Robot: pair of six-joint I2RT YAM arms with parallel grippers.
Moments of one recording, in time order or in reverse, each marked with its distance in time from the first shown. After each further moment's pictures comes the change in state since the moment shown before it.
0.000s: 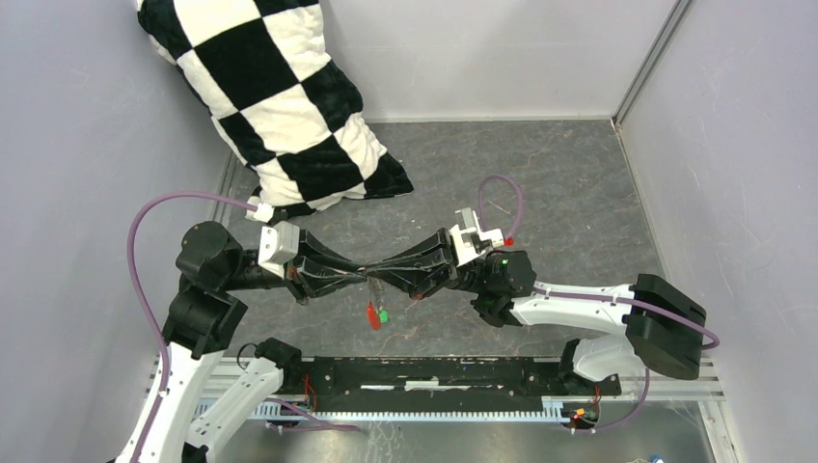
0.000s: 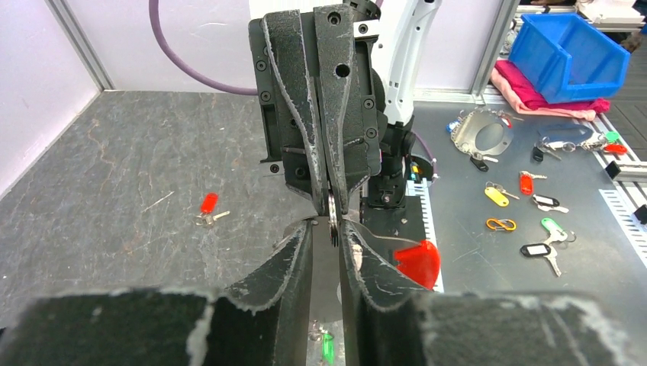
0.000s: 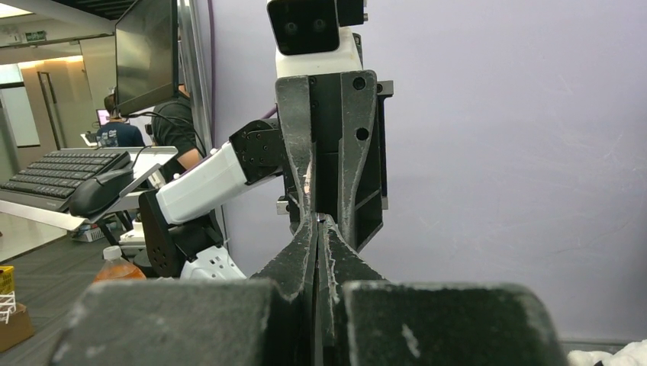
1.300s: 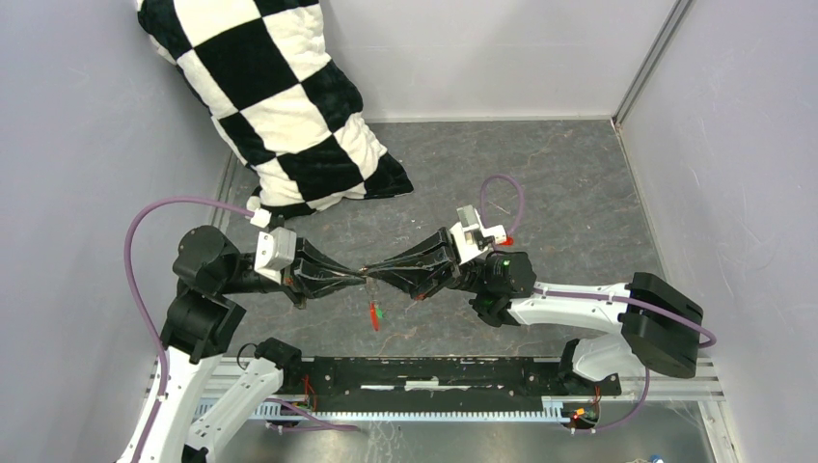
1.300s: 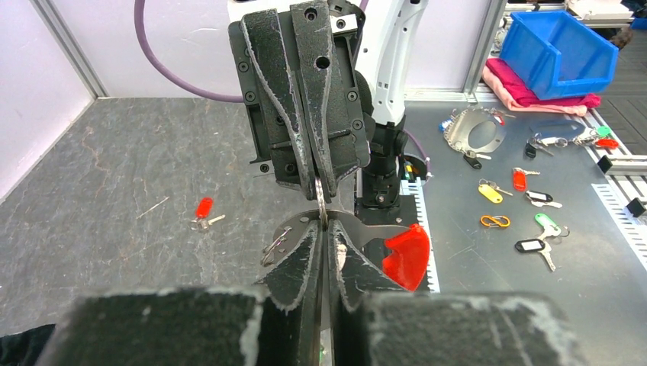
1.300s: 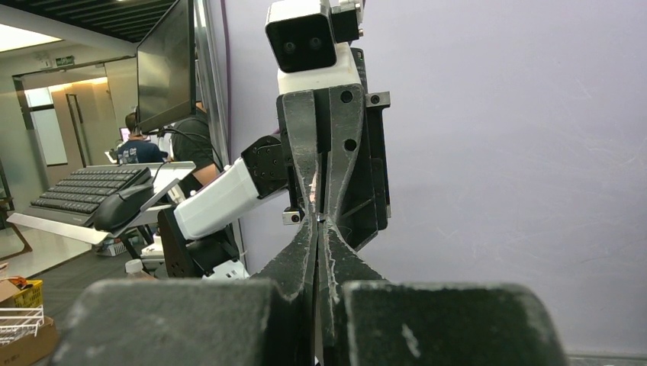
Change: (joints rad) left arm 0.000 -0.020 -0.006 0.003 0.022 -0.005; right arm 0.000 0.020 0.002 0.058 0.000 0.071
